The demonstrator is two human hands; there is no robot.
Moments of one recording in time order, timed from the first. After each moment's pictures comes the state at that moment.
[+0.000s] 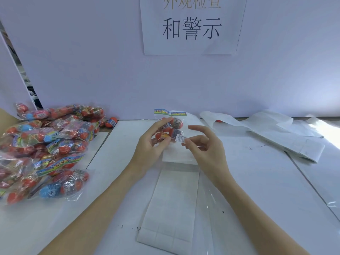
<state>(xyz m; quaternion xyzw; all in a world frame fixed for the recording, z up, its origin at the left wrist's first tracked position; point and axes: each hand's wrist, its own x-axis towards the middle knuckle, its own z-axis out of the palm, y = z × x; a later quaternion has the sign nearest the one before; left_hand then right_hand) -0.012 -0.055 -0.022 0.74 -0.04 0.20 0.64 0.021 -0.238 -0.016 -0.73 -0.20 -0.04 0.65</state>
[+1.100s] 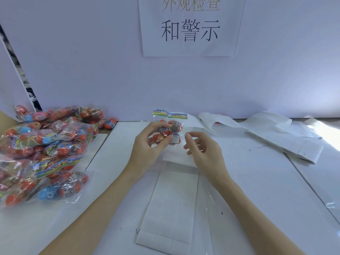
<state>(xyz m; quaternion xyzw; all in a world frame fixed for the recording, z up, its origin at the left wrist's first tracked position) -0.013 -0.056 -0.017 0.73 -0.05 0.27 0.63 0.024 -0.236 -0.019 -0.77 -0.16 -0.03 0.62</state>
